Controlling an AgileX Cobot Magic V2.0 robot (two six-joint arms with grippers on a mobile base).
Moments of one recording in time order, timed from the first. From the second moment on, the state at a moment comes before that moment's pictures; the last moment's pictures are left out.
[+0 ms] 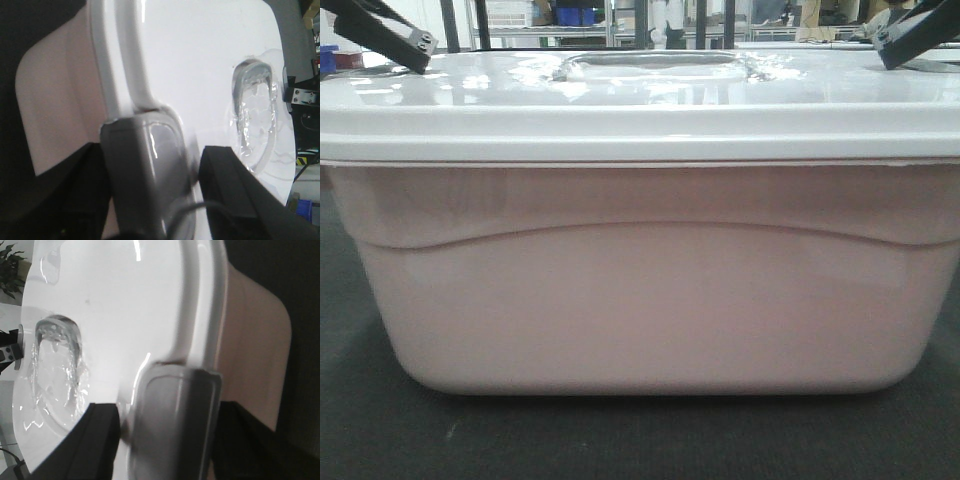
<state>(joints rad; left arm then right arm) 0.00 1.43 -0.92 -1.18 1.11 0.75 -0.21 1.40 -0.89 1.12 1.18 -0.67</state>
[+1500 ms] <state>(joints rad) 0.00 1.05 -0.91 -1.15 1.09 0.79 -0.21 0.99 -0.89 1.10 1.16 -0.74</state>
